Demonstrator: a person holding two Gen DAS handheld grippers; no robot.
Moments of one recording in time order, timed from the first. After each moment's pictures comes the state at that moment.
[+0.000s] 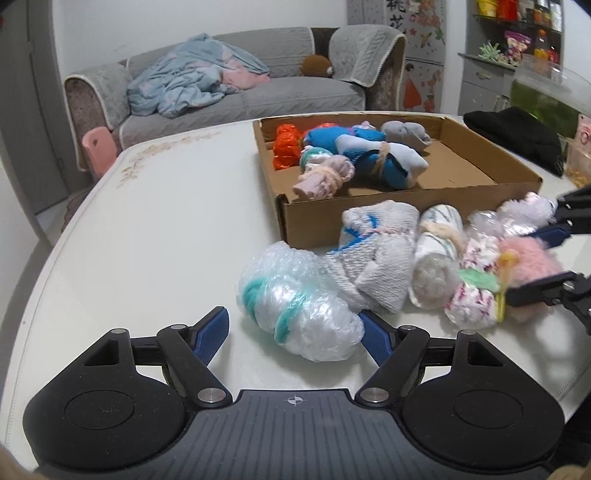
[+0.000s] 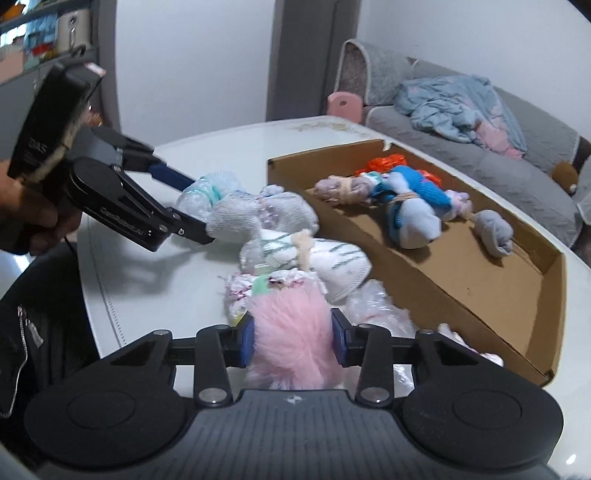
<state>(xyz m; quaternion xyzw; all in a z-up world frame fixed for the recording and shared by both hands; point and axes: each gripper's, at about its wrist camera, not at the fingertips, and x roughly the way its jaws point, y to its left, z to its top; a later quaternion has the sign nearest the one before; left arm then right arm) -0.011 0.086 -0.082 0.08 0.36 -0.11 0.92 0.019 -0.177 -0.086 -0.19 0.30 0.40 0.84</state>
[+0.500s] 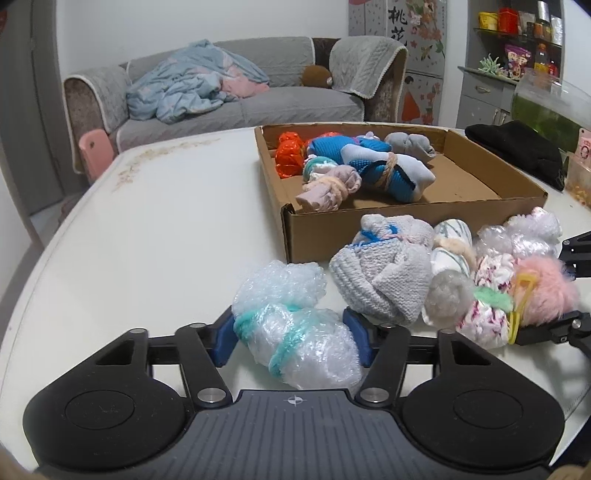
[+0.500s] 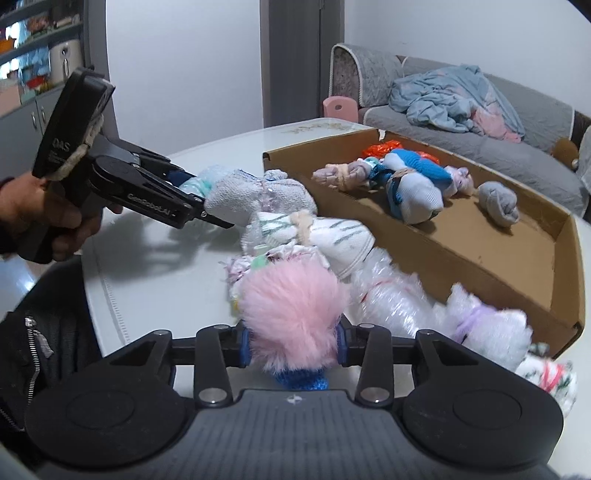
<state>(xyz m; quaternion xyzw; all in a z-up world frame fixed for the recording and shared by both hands) -0.004 0.091 -0.086 0.07 0.34 -0.13 0.93 0.012 -0.196 -0.103 -0.13 0.30 0.42 0.85</state>
